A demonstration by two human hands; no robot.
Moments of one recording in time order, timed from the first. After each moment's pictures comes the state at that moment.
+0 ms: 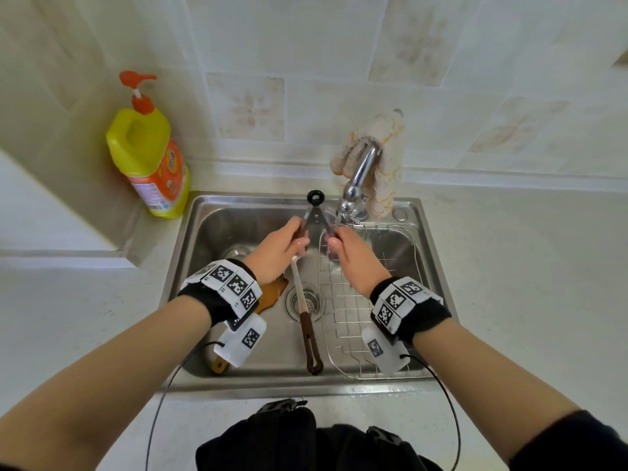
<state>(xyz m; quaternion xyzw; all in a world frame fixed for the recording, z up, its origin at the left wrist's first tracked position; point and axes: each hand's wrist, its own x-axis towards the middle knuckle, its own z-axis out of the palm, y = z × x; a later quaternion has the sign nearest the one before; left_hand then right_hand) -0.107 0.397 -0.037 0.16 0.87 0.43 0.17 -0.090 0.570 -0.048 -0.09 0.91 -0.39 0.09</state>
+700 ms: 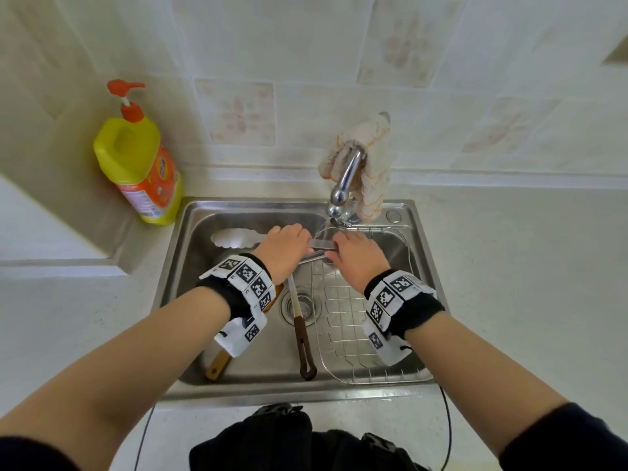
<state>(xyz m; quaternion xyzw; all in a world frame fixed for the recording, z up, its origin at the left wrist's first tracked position) -0.113 0.412 -0.051 0.27 0.96 0.02 0.07 -0.093 0.572 -0.046 -0.11 0.98 -0.09 0.09</state>
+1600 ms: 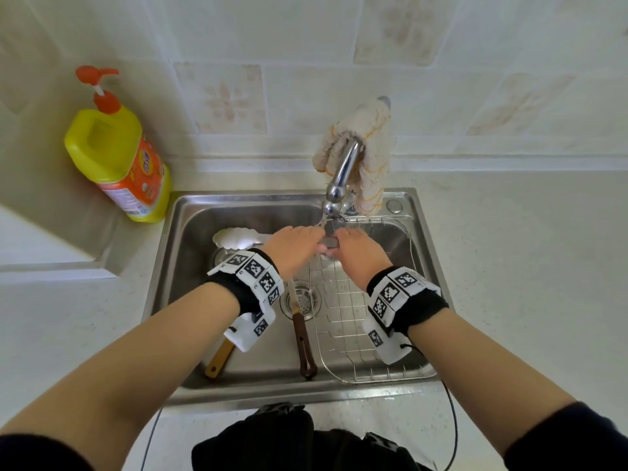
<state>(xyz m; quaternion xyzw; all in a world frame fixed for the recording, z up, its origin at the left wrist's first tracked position) -0.120 0.440 -0.042 0.32 0.94 0.11 0.10 -0.091 0.586 -0.035 -0.10 0.98 -0.11 0.12</state>
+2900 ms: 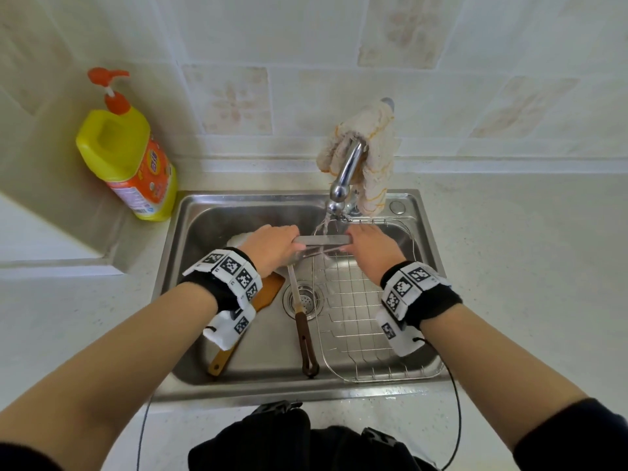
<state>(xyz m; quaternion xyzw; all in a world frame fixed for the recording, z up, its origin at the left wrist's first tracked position) -0.113 0.381 -0.032 0.22 0.96 0.12 0.13 -0.107 0.578 -0.026 -0.13 0.98 -0.09 0.11</state>
